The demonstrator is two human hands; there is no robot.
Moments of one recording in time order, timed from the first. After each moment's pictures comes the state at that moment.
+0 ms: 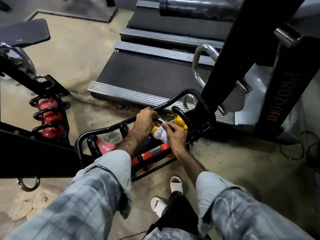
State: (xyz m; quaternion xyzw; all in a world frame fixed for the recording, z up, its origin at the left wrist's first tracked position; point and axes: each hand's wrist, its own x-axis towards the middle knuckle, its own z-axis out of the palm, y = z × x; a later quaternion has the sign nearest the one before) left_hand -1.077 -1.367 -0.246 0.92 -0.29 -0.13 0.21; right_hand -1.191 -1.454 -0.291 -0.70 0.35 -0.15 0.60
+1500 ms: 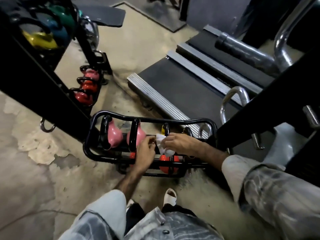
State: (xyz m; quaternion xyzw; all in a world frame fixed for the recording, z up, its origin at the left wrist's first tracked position) left_hand -1.183 -1.359 -0.274 0.86 0.10 -0.04 0.50; right_hand -1.123 -1.545 -0.268 -0.85 -0.51 0.09 0.10
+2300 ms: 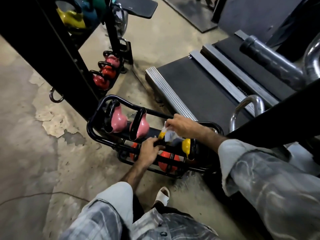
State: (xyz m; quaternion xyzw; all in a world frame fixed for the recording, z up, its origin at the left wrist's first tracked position) left_hand -1.197 -1.389 -0.292 0.87 0.16 -0.07 0.46; right_hand -1.066 -1.543 -0.251 -0.87 -0.47 0.11 0.10
